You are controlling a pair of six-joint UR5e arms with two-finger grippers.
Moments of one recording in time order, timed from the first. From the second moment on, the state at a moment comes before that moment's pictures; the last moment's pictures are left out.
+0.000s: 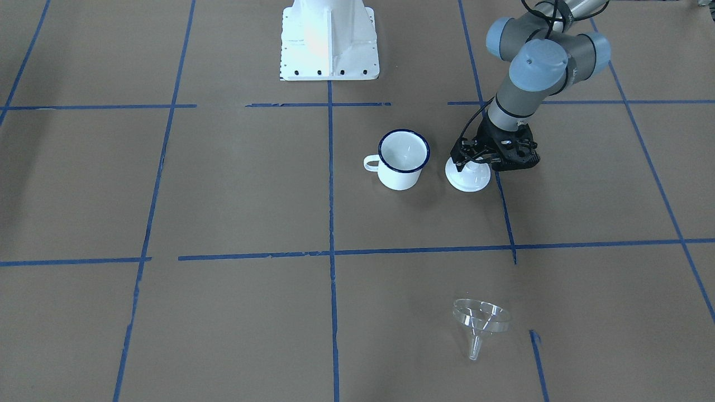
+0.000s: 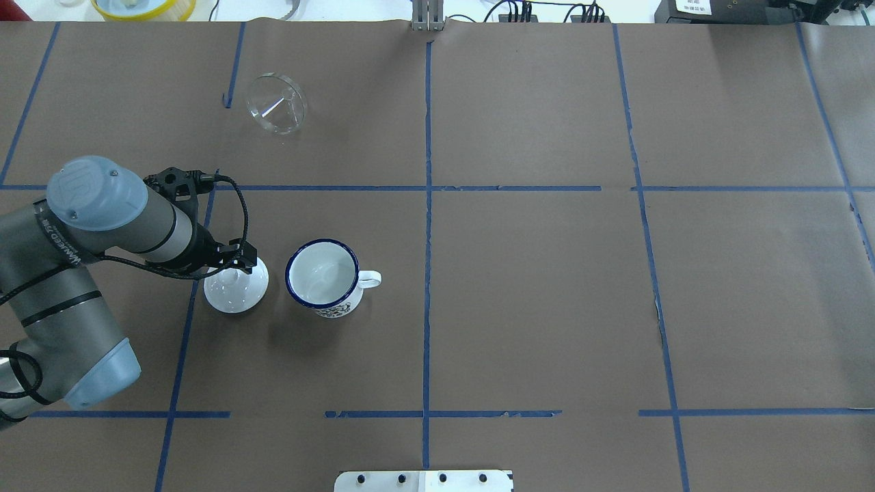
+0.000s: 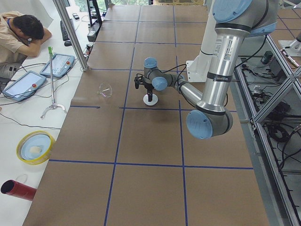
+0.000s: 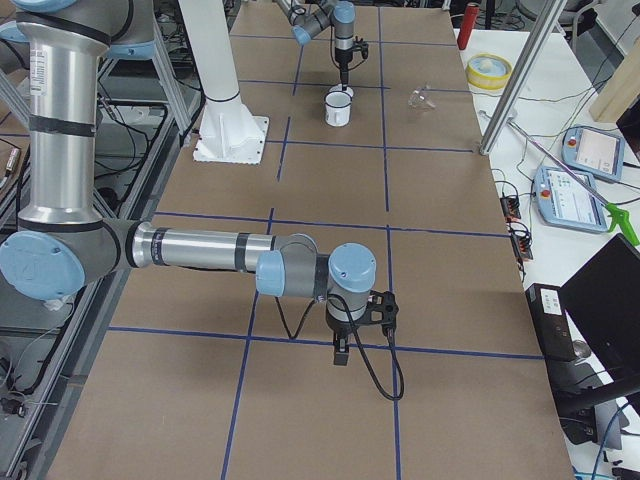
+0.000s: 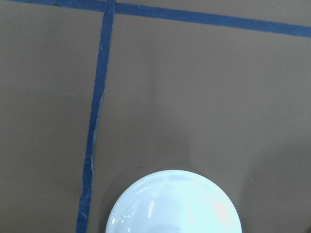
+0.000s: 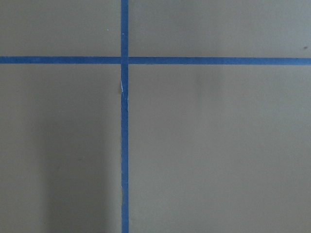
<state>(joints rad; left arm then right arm) -0.65 -1.80 -1.82 -1.84 -1.98 -1.21 1.57 -1.68 1.66 -1.57 2.29 0.01</state>
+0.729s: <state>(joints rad) -0.63 -1.80 -1.82 -1.83 -1.99 -1.21 1.57 -1.68 1.66 -1.57 2.29 0.01</state>
